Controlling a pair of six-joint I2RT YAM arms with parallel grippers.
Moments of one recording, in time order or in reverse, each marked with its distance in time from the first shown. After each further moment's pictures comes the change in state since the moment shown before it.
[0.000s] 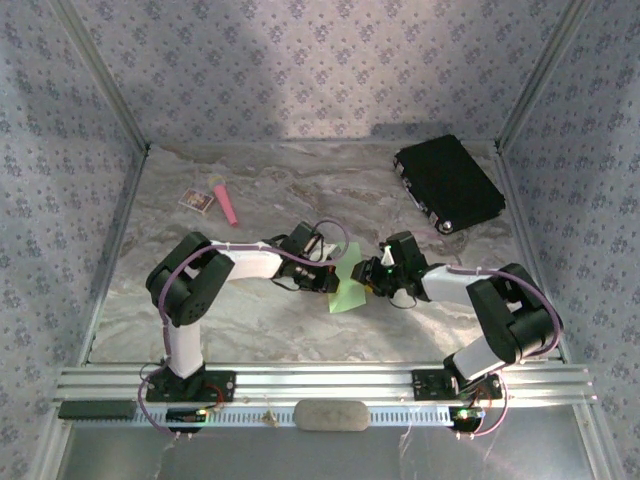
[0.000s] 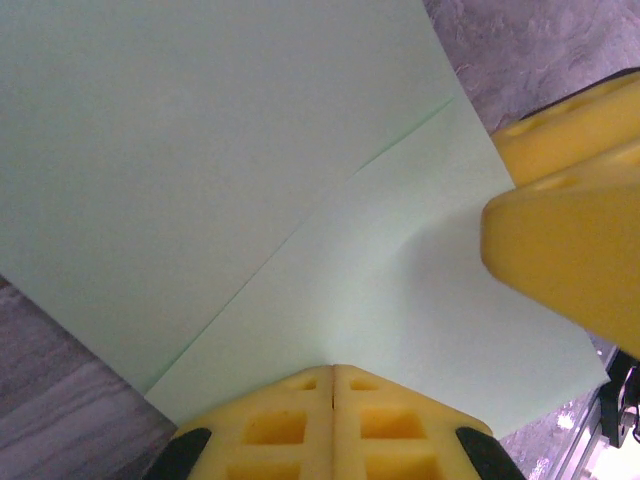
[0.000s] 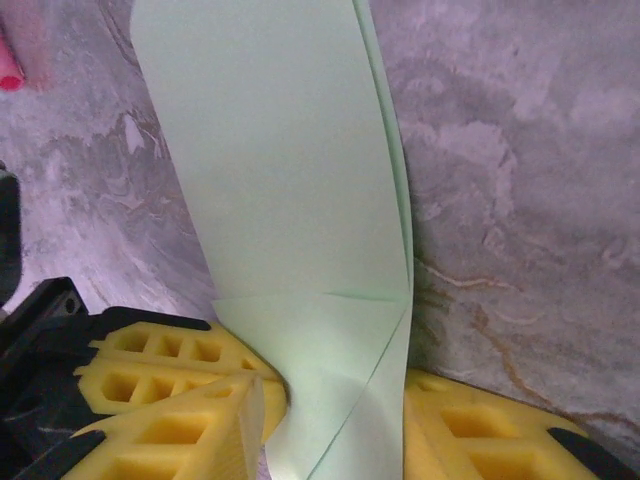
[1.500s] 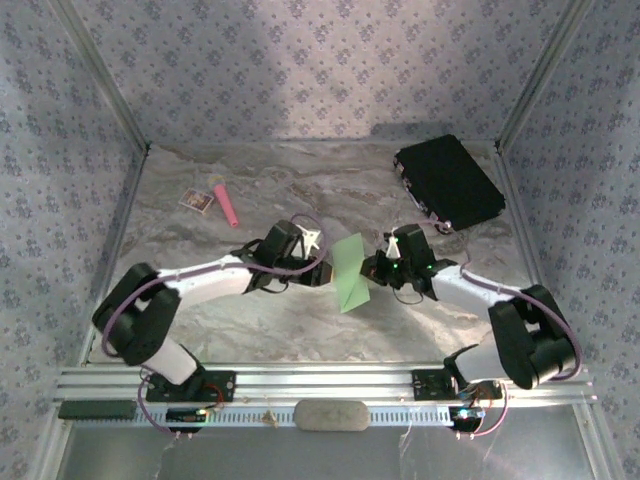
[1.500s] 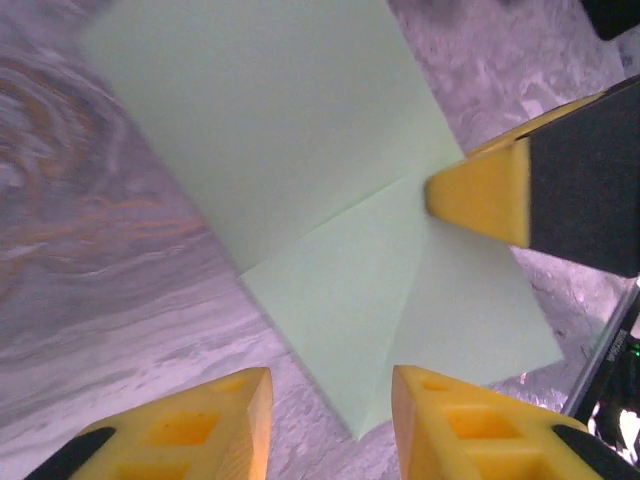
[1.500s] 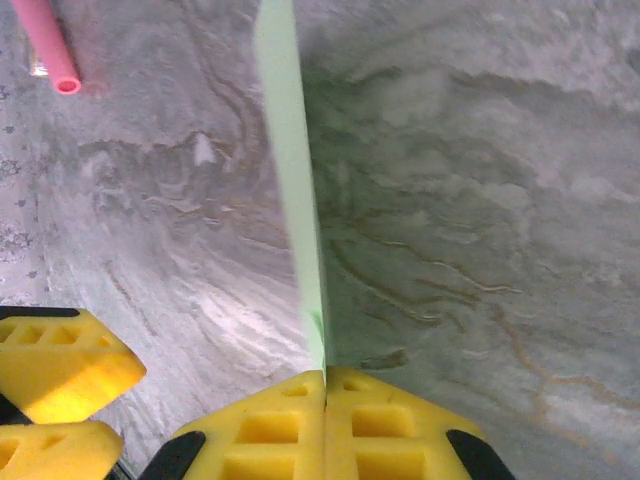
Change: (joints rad) left arm 0.000 -0.373 -0.198 0.098 -0.214 -0.034; right arm -0.004 -0.167 0.060 -0.191 0.063 -0.141
